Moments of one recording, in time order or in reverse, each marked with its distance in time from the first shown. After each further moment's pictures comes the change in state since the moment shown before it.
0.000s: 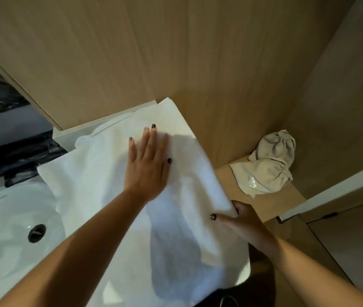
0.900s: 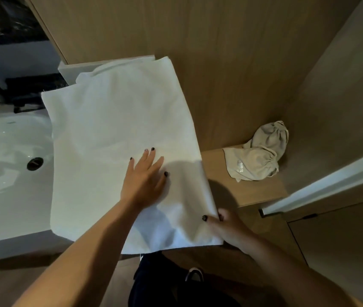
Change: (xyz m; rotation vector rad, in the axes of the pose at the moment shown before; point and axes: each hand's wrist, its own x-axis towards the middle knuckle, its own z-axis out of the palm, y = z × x) left_hand -0.139 0.113 0.028 -0.218 -0.184 -0.324; right_hand -0.080 0.070 -0.048 -0.242 -0.319 0.142
